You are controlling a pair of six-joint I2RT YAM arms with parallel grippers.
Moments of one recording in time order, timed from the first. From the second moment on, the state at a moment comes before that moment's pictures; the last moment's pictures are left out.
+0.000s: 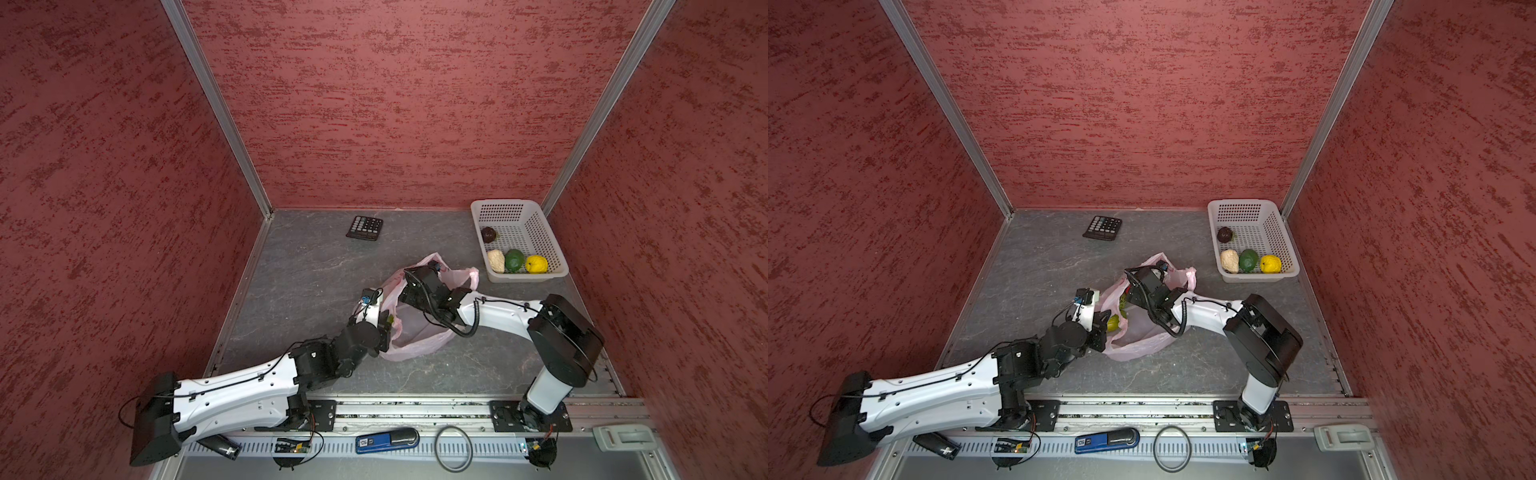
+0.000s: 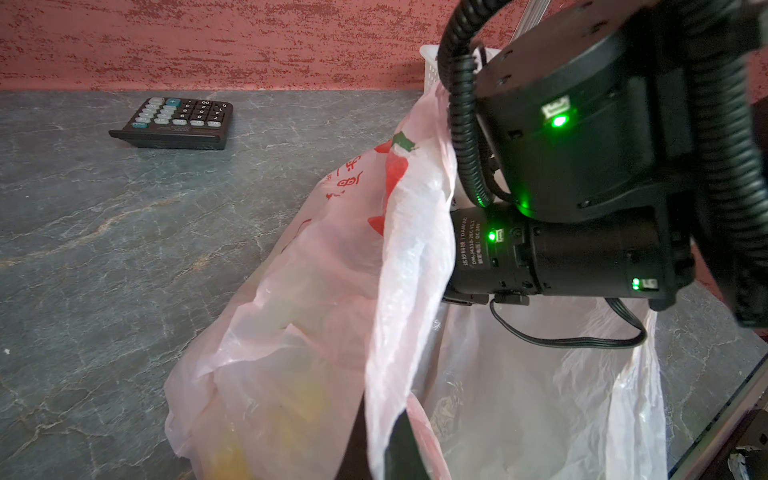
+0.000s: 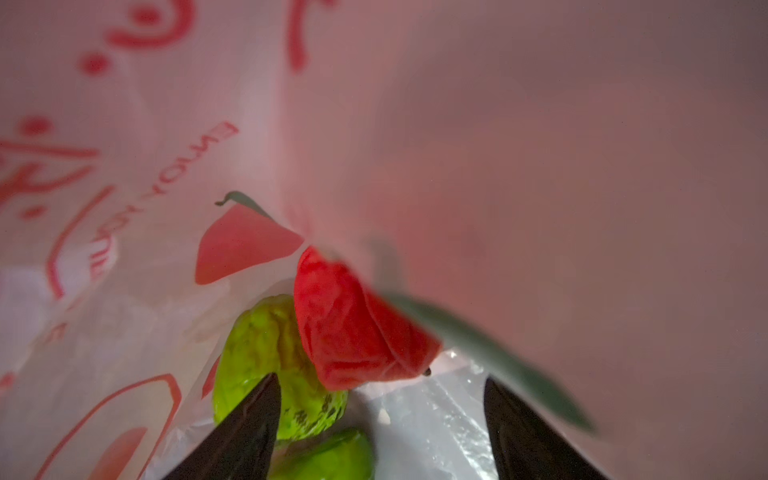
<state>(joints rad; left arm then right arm) -1.16 0.88 0.55 -0.18 -0.57 -0.54 0.80 1.73 0.99 -0.07 0.15 1.10</state>
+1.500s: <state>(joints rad) -1.13 0.90 0.53 -0.16 -0.53 -0.54 0.86 1.56 0.89 -0.07 0.18 1.10</state>
